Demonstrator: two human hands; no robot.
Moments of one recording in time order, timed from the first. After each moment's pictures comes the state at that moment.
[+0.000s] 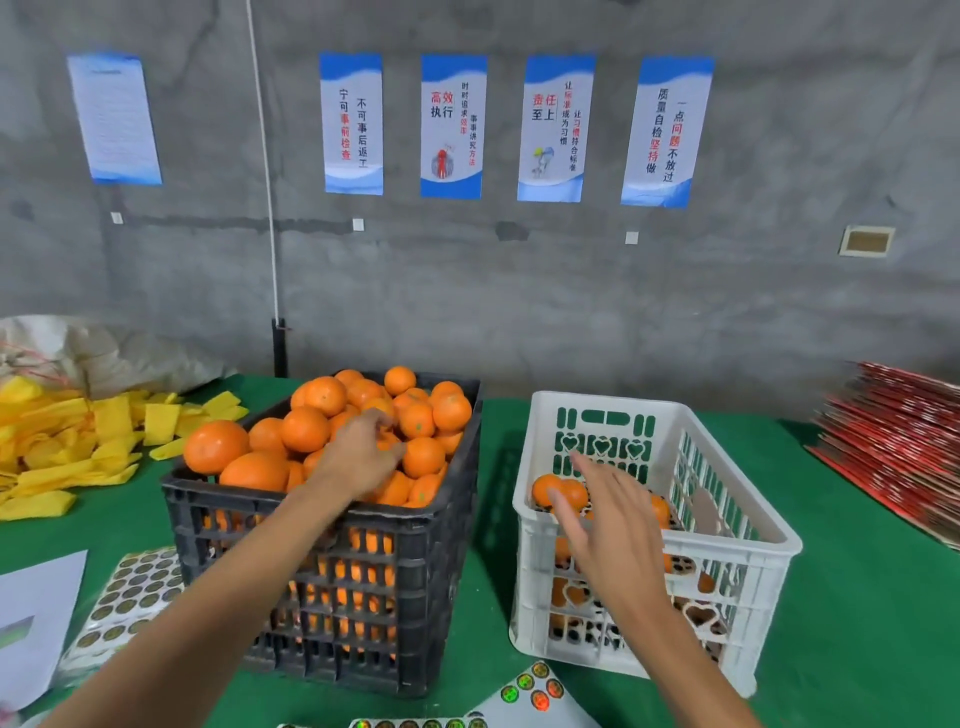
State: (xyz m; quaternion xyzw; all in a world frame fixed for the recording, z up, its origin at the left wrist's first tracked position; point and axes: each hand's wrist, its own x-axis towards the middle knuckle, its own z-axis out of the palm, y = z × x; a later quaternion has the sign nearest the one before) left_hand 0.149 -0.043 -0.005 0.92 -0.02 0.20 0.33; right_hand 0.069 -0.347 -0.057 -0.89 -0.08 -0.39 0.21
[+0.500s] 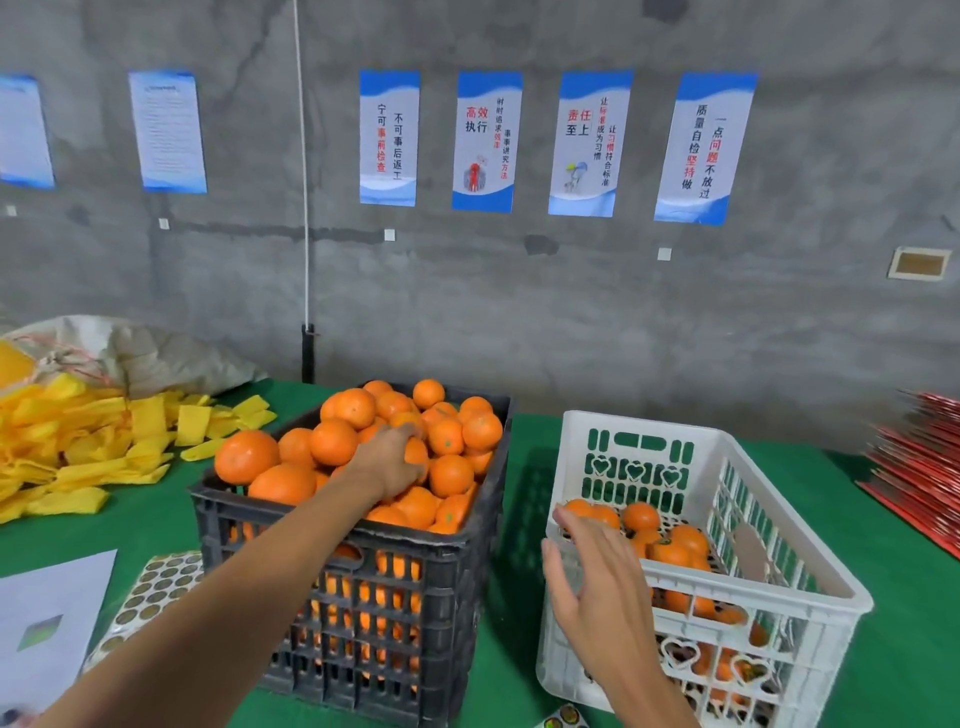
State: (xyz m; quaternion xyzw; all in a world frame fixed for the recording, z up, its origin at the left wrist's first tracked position) left_hand 0.203 -0.019 -0.013 0.97 -0.01 0.13 0.22; right_hand 0.076 -0.306 -0.089 -0.87 -0.15 -0.37 0.28
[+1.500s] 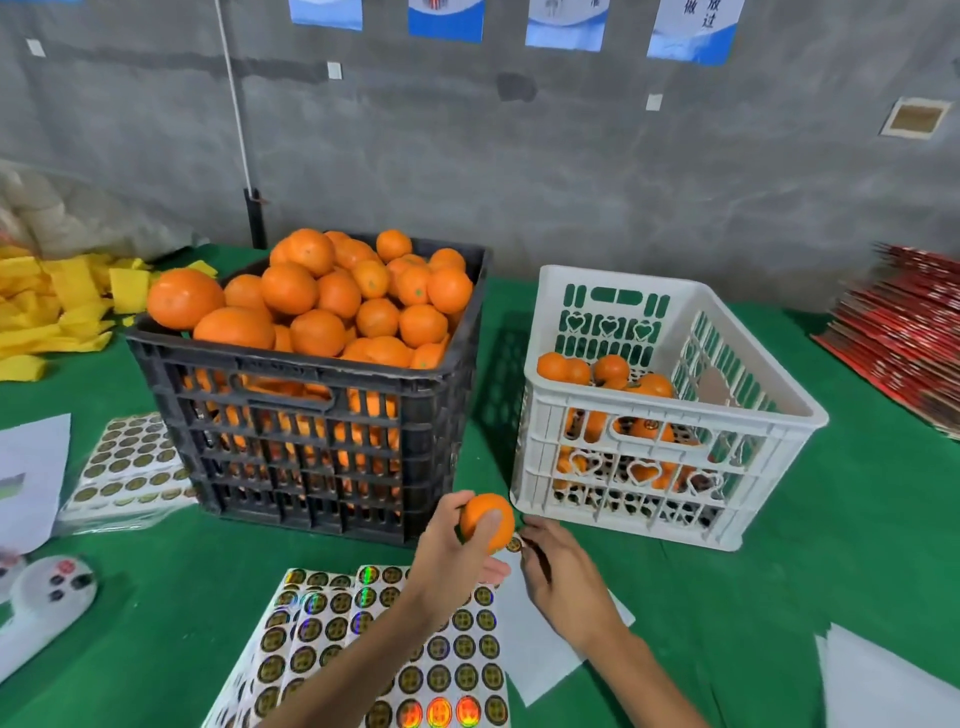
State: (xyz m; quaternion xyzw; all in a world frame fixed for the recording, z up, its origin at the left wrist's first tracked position) left_hand 0.027 -0.146 -0.223 0.73 0.00 -0.06 0.68; right_hand 0.027 -0.329 -0.247 -0.95 -0.11 -0.05 0.29
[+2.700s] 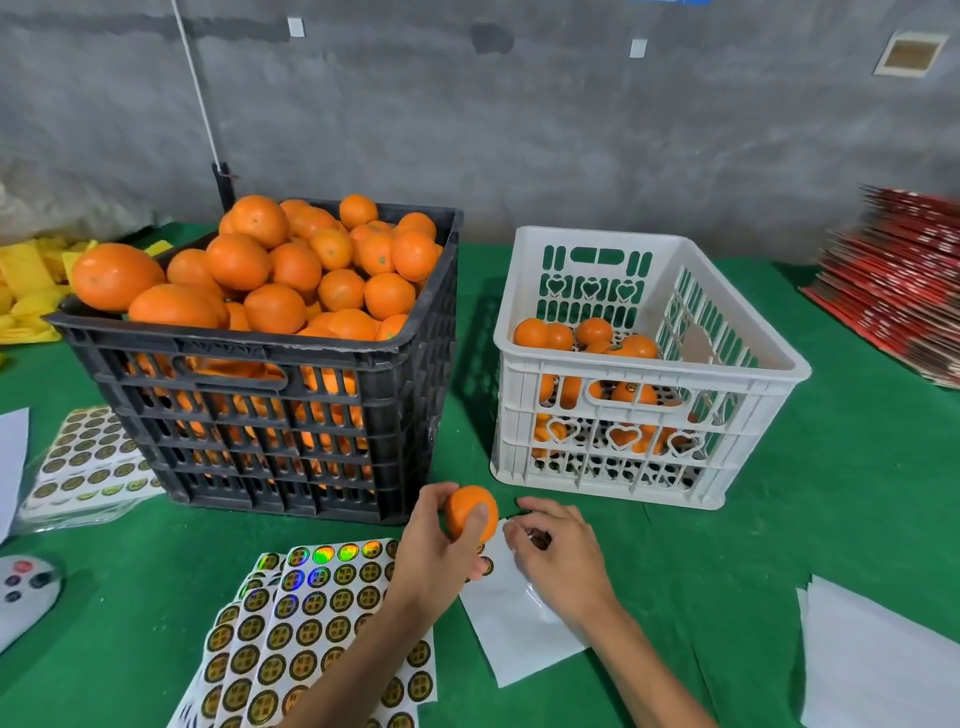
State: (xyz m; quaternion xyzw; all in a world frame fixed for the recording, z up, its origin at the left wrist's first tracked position) left_hand 0.027 -0.160 -0.266 0.78 0.01 0.01 0.62; right_hand 0.018 -0.340 -0.255 -0.91 0.00 -0.06 0.41
